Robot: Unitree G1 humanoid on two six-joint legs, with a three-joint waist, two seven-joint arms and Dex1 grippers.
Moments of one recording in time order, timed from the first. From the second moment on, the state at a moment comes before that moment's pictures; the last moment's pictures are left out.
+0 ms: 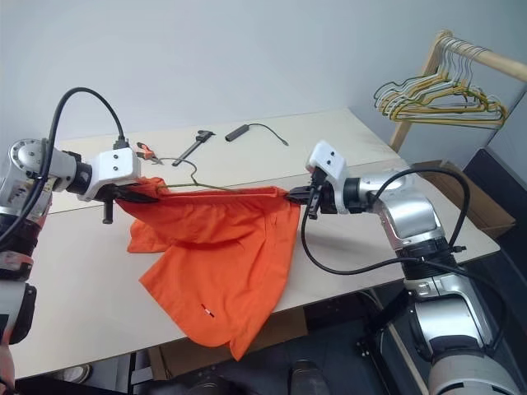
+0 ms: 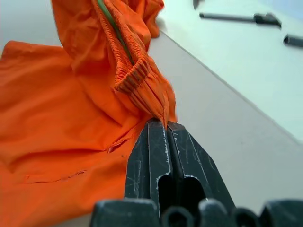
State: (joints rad) left arm -0.93 0.91 -0.25 0.63 0.08 -0.02 -1.39; right arm -0.82 -0.63 0.23 0.09 0.26 0.54 1.07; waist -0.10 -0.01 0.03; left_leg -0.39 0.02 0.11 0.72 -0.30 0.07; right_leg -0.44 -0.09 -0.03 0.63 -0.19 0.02
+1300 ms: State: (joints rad) left arm -0.85 0.88 -0.17 0.48 -0.04 0.09 -1.41; right arm -0.81 -0.54 0.34 0.14 0.03 0.33 1.02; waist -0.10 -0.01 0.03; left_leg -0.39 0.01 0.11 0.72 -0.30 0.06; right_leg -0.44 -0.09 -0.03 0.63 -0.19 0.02
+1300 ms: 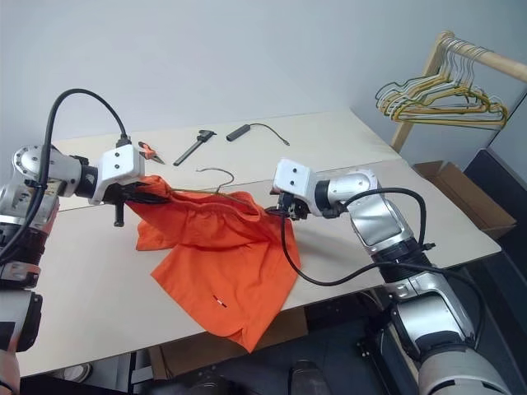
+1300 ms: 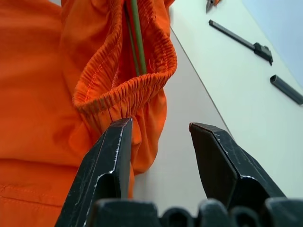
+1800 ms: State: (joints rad) left arm -0.83 0.89 -0.13 0.52 -0.07 0.10 -1.41; right arm -0.68 -0.69 0.18 0.09 0.14 0.35 1.13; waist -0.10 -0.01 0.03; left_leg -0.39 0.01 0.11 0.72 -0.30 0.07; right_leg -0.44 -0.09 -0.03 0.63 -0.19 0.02
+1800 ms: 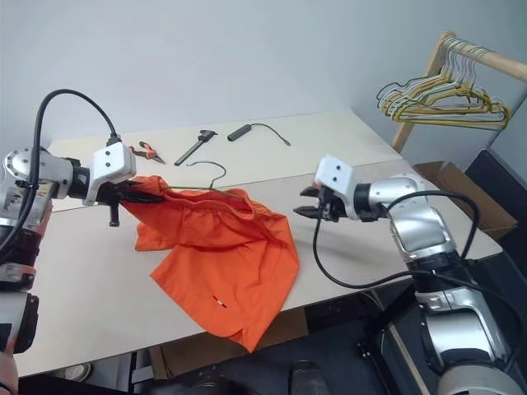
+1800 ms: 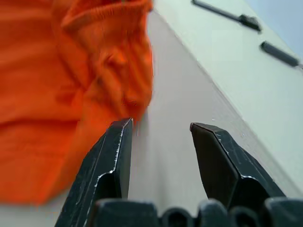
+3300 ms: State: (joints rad) left arm -0.70 0.87 0.01 0.50 -0.31 0.08 -1.61; right arm -0.88 -0.49 0.25 0.28 0.26 0.58 1.26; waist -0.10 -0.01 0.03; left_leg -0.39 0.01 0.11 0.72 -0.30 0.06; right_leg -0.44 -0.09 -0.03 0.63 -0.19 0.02
